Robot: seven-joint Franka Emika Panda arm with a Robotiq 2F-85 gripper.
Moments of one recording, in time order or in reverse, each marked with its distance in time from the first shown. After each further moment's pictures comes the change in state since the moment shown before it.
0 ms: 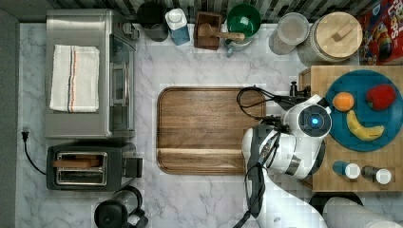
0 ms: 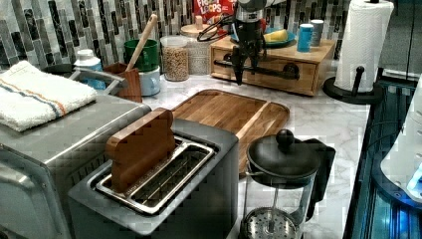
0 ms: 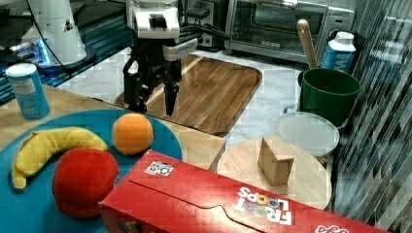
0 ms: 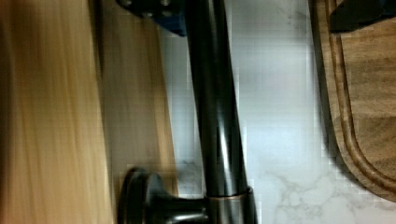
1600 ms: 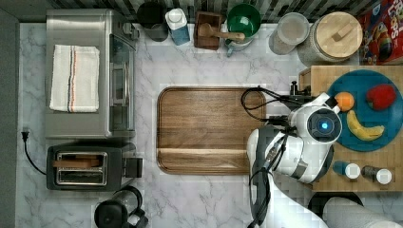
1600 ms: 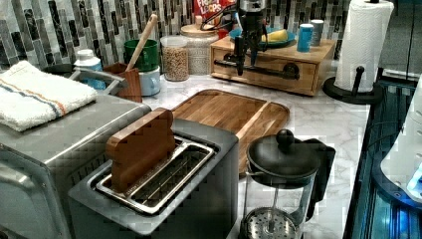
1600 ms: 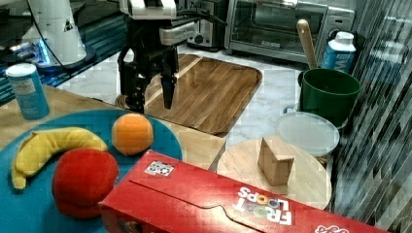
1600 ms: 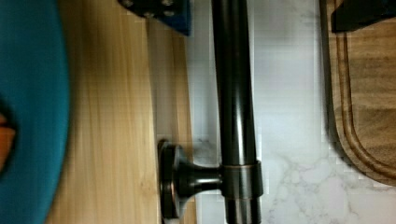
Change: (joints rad) arm -0.017 -0.043 -0.004 0.000 0.005 0.014 -0.090
